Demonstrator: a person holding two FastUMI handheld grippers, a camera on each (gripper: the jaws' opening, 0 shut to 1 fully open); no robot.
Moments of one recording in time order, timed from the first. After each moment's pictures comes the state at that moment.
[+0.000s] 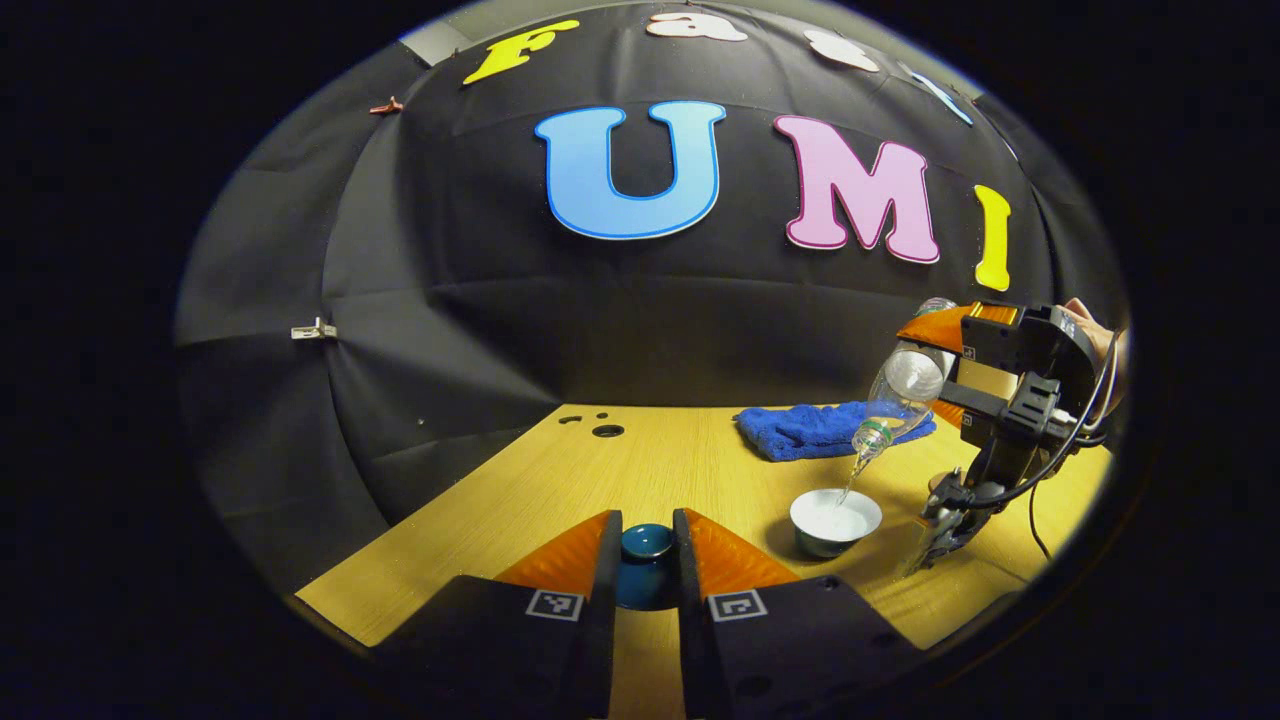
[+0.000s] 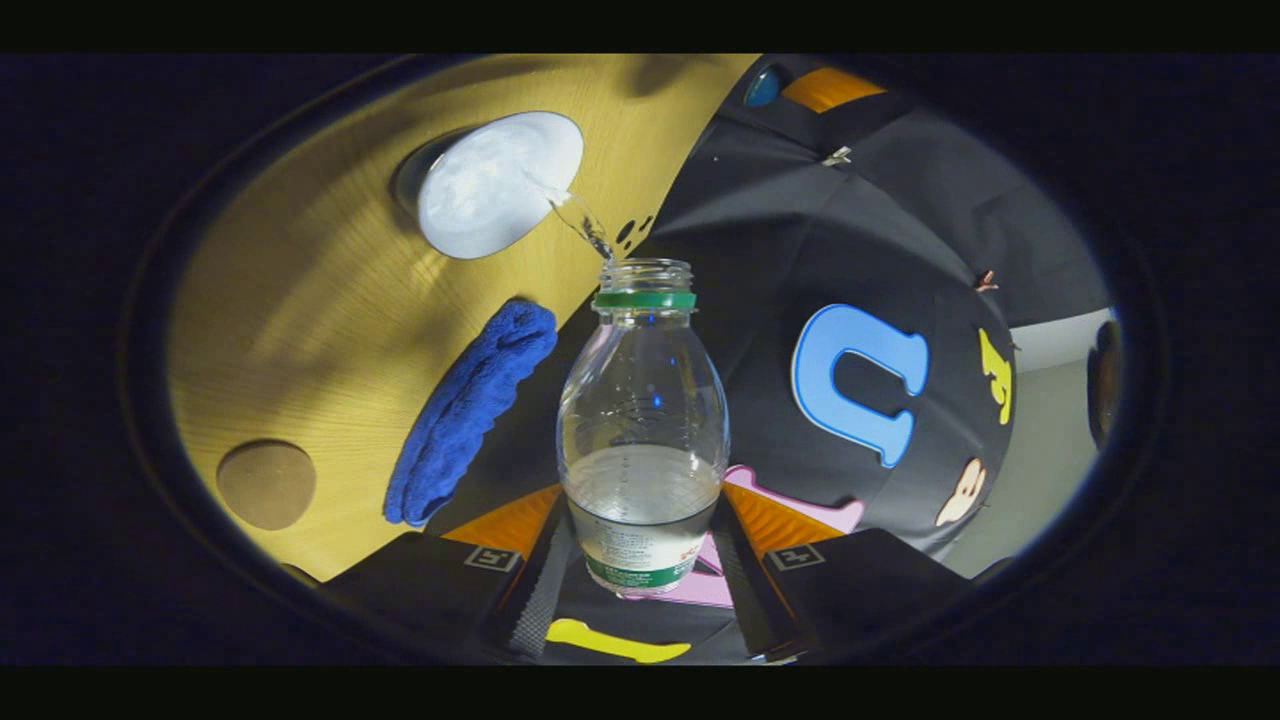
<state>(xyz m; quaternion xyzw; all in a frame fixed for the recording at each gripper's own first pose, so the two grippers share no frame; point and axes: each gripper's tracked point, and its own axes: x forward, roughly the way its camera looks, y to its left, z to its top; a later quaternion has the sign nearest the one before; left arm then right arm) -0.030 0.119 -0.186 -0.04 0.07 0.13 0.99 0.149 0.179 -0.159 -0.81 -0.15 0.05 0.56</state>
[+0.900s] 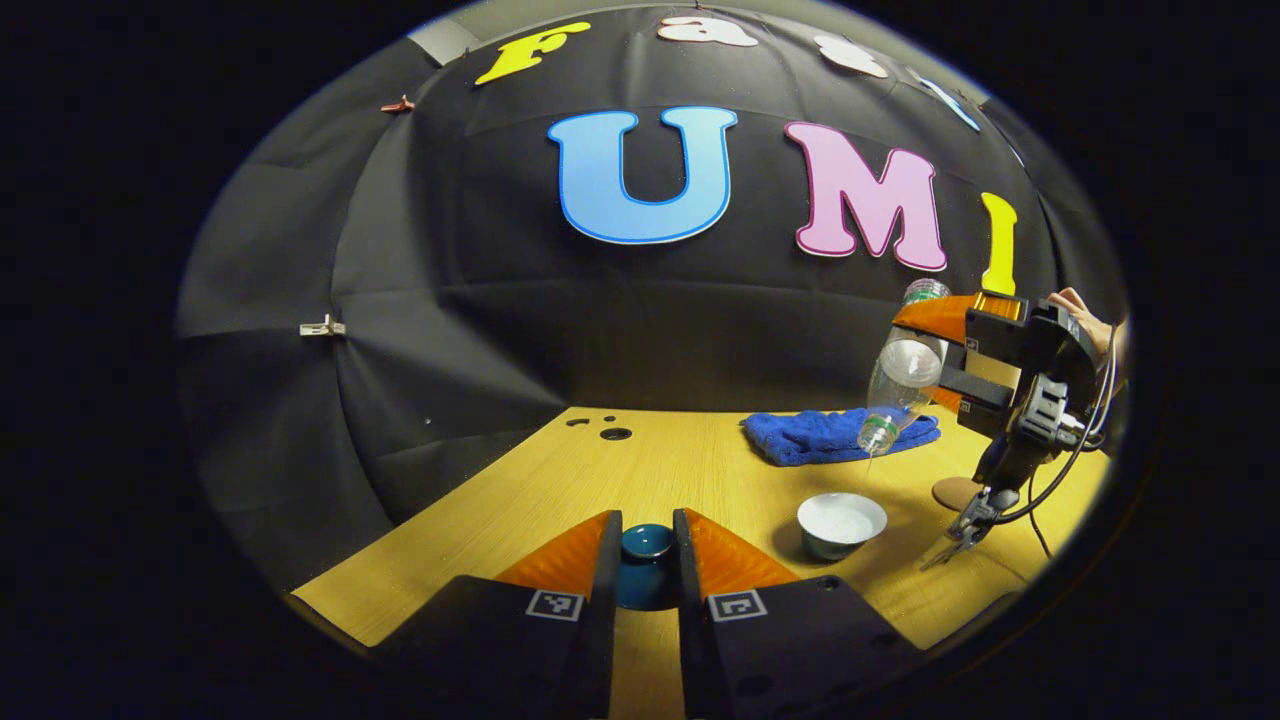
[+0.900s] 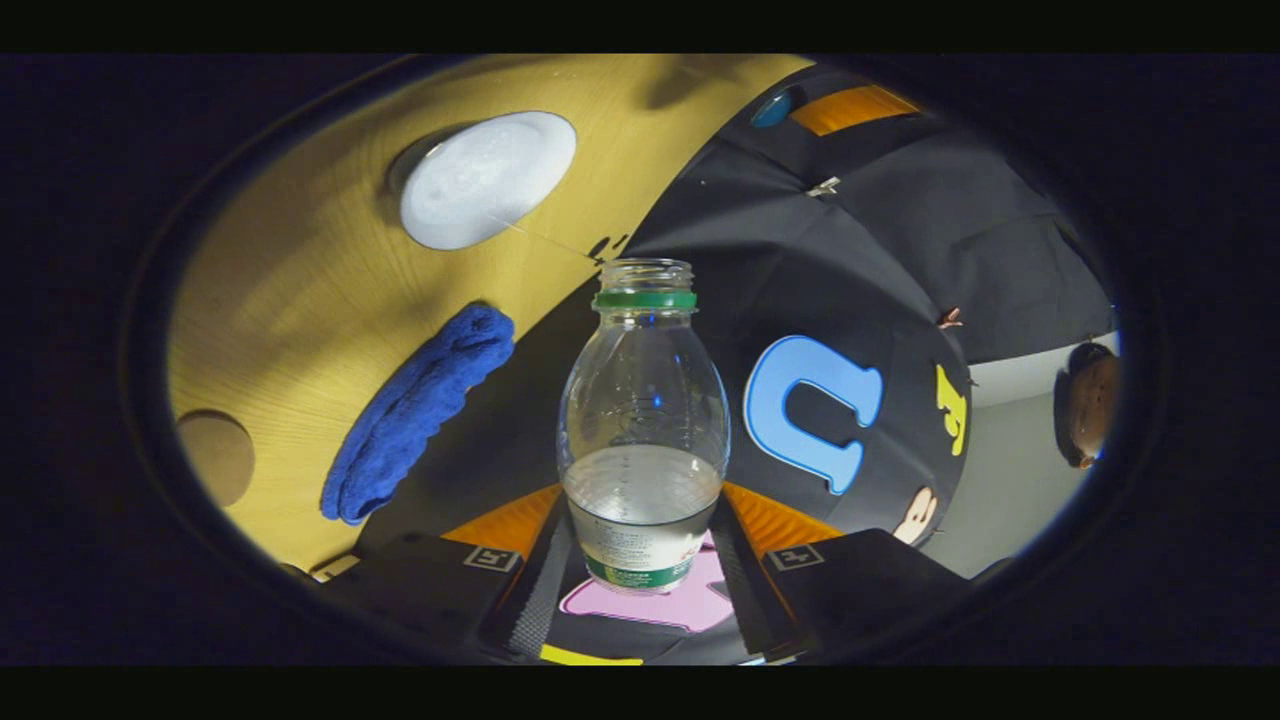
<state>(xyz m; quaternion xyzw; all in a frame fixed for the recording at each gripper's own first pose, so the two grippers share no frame) -0.033 0.124 -0.187 -0.05 0.06 0.14 0.99 0.150 0.193 -0.140 -0.82 -0.21 0.05 0.53</state>
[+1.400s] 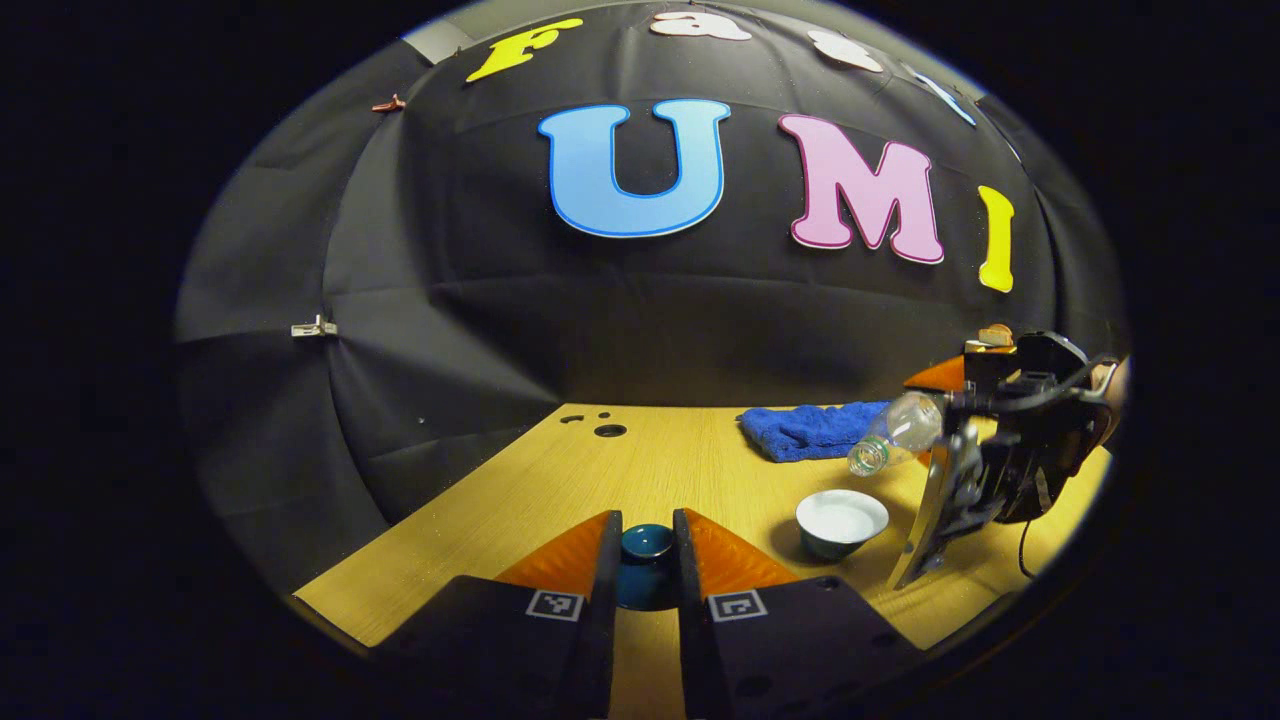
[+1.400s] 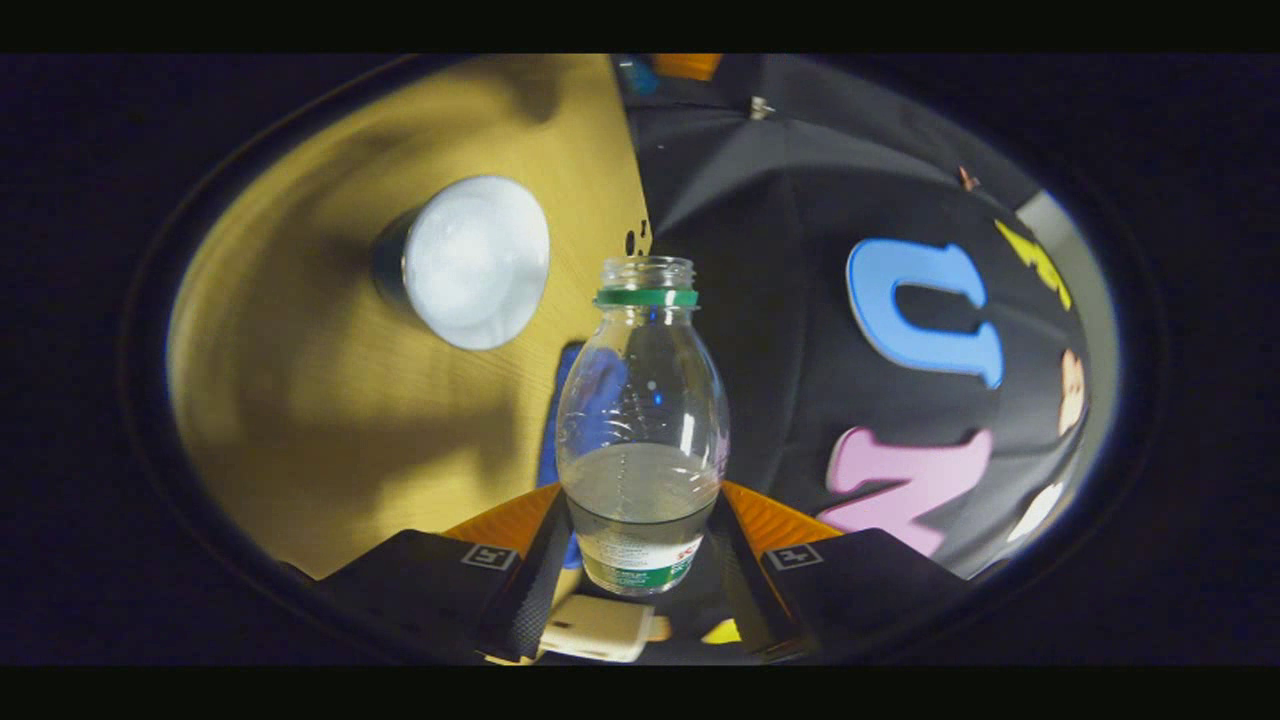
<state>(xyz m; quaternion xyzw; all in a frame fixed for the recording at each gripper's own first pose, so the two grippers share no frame) -0.023 0.120 -0.189 -0.05 0.07 0.13 0.99 0.137 0.175 -0.201 -0.64 0.00 0.15 0.75</state>
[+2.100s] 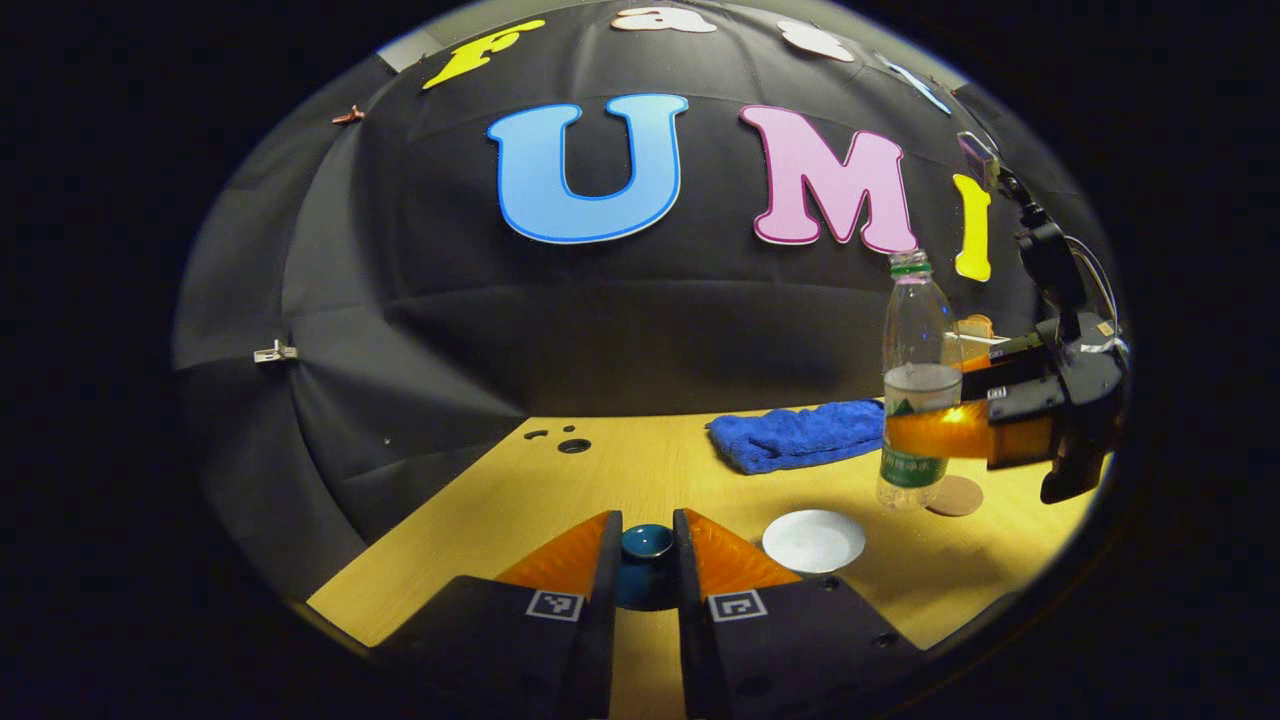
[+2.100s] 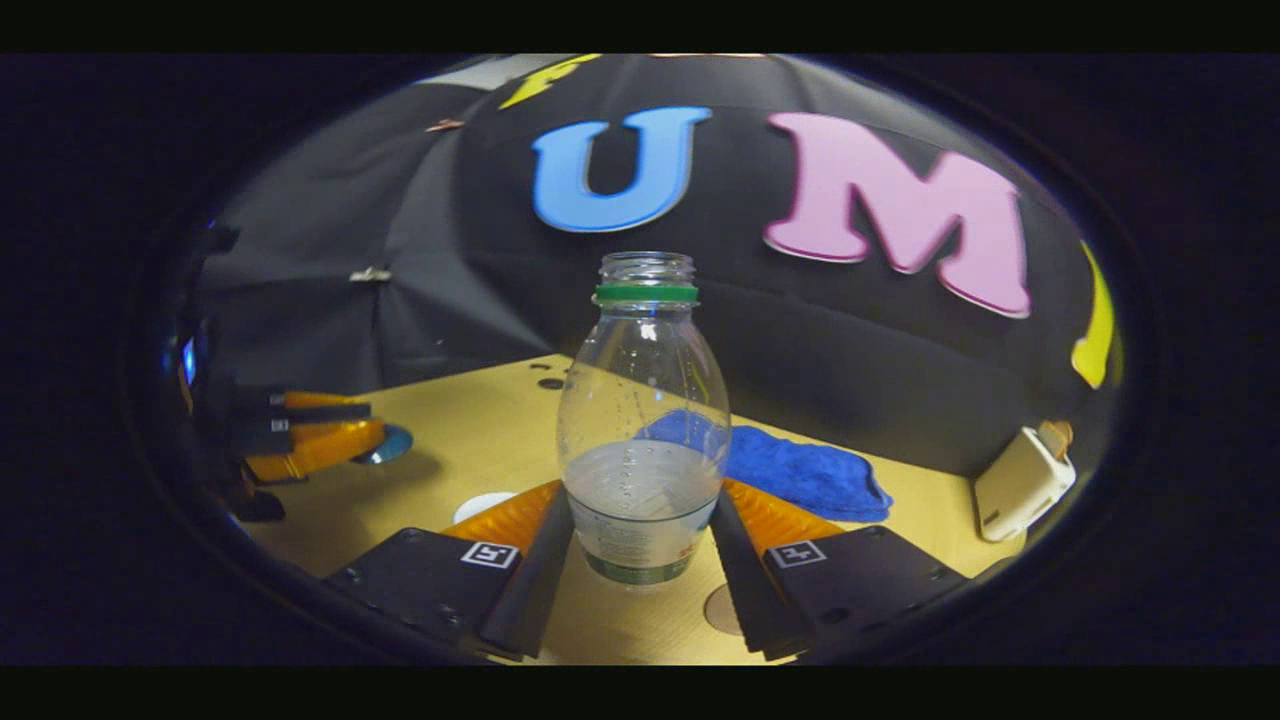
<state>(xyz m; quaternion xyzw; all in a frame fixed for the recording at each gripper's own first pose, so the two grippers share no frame) 0.015 0.091 -0.172 -0.02 0.07 0.09 0.99 0.094 0.179 -0.155 0.01 0.13 0.22 0.97</state>
